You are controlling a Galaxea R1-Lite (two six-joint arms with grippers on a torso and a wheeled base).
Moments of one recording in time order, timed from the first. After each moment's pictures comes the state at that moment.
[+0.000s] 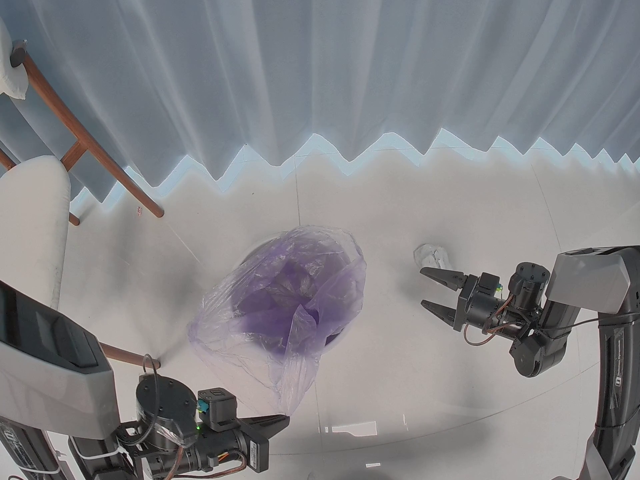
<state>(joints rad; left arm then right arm) -0.74 2.05 -0.02 -1.54 -0.11 -0.31 0.18 2.42 -0.74 -1.55 0.72 1.18</state>
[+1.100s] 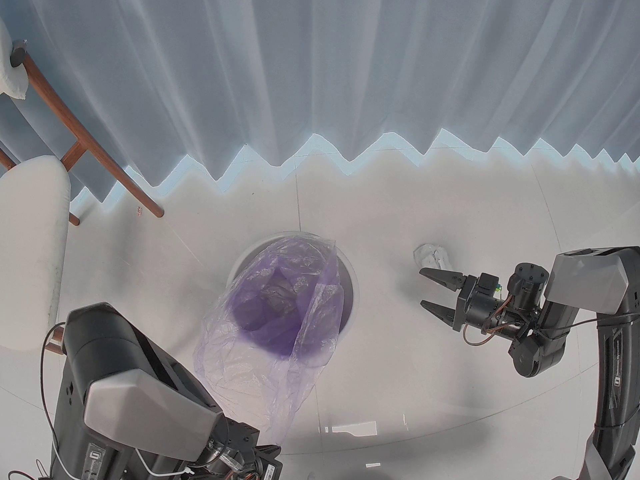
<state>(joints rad) -0.81 2.40 -0.06 -1.55 0.11 -0.32 0.18 2.43 -0.75 -1.55 0.72 1.17</state>
